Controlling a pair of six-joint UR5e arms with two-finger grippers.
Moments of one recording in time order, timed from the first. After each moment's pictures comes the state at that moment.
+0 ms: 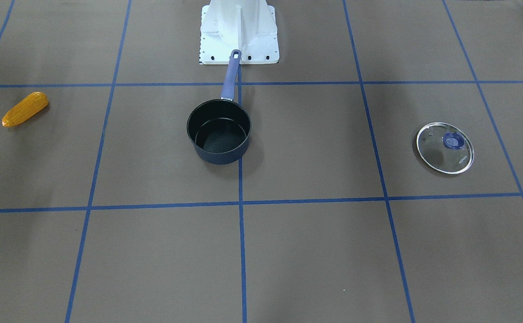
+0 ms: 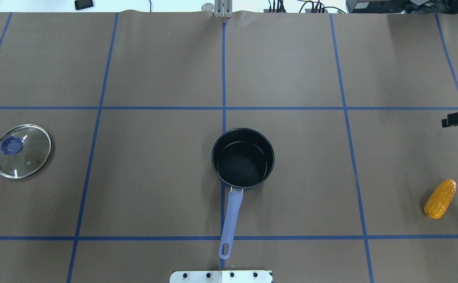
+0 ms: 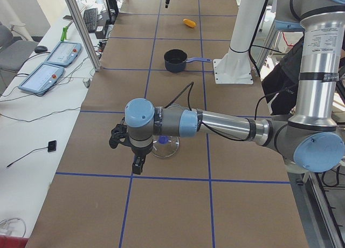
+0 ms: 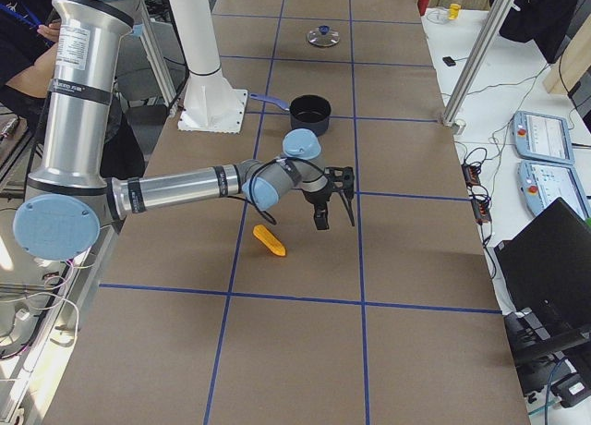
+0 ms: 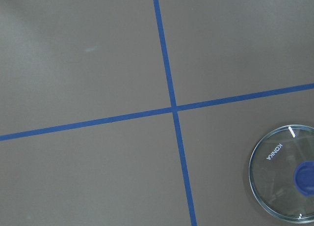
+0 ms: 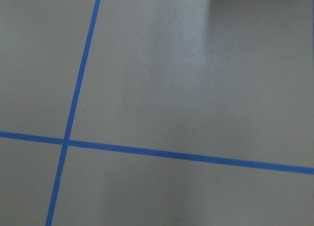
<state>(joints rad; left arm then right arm) -1.66 -1.59 -1.74 -1.47 -2.35 0.18 1.11 -1.84 1.92 -0.95 2.09 0.82</state>
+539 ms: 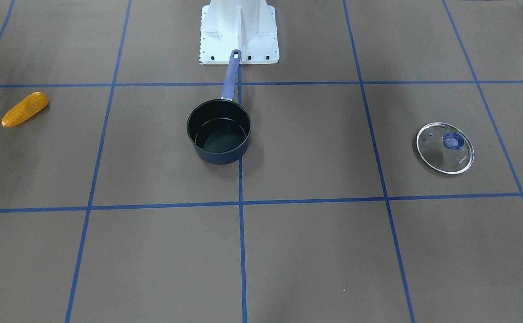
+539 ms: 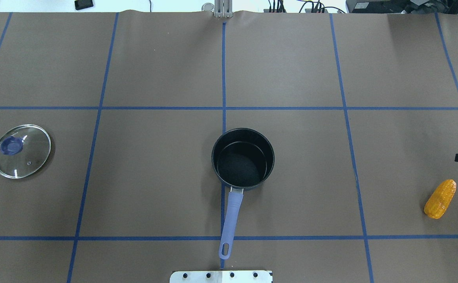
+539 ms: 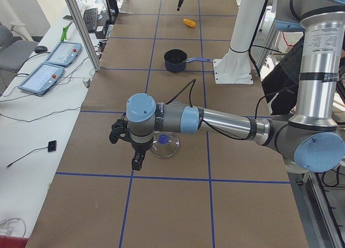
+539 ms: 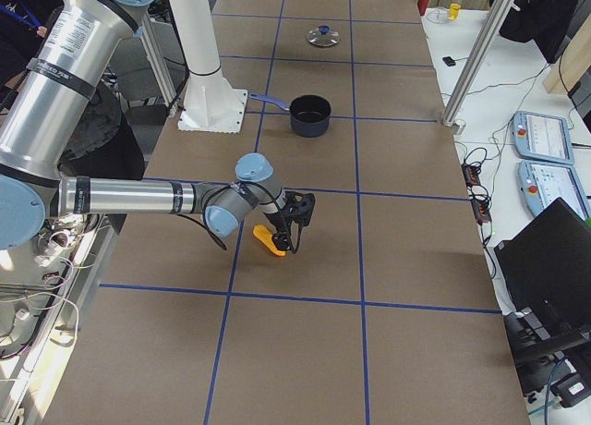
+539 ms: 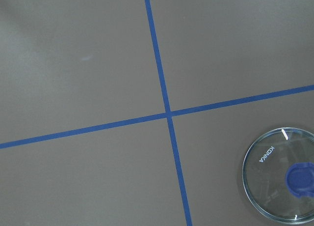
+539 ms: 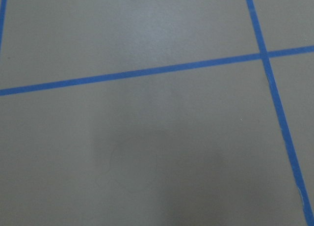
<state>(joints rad) -1.66 -1.58 -1.77 -1.47 -2.35 0.18 0.88 -2.05 1.92 -0.70 1.84 1.18</state>
